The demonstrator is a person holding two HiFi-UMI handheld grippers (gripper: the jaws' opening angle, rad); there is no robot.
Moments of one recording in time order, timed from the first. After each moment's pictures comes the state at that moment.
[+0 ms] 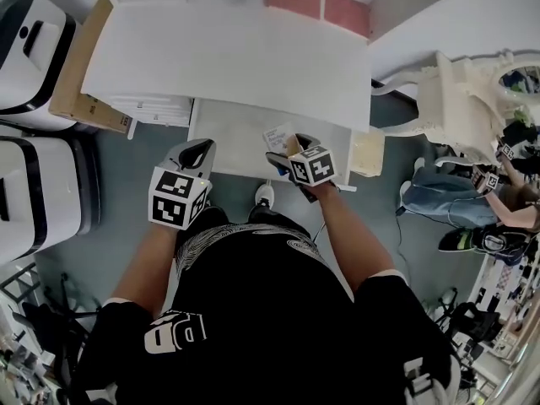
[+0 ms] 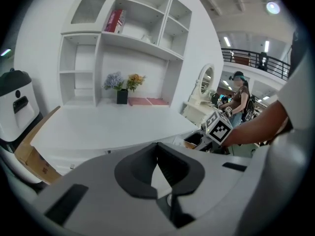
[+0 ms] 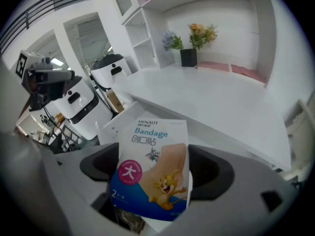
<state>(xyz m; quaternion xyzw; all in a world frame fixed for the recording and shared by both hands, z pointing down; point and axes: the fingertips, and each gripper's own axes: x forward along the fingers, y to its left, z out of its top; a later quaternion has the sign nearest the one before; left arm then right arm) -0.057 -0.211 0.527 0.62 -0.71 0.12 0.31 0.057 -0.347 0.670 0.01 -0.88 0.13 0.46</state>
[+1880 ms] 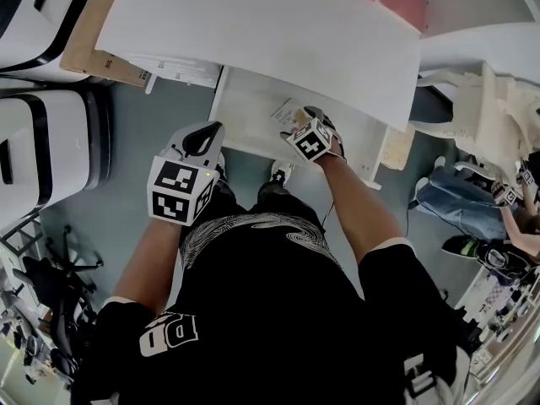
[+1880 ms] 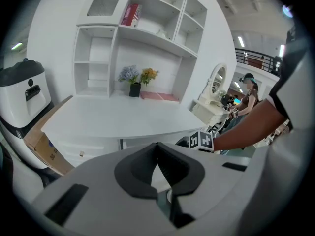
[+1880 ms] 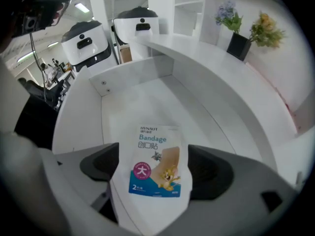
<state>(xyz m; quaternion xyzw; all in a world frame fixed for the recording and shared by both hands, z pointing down) -0.091 -0.178 0.547 0.57 -0.73 0.11 0.35 0.013 -0.327 0.784 -0.11 -0.81 -0.08 0.57</state>
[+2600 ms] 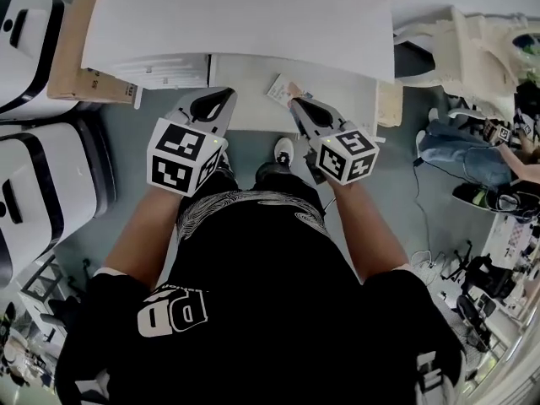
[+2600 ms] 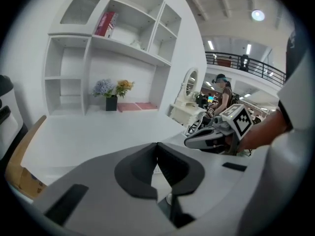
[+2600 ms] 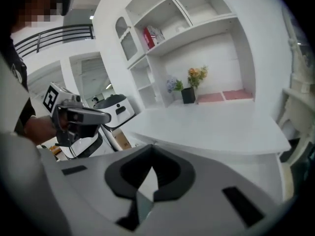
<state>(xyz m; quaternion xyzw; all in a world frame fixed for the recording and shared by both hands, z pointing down) -0.093 -0.192 0.502 0.69 -0.65 0.12 0.28 0.004 -0.267 0.550 0.08 -0.95 0.18 0.25</state>
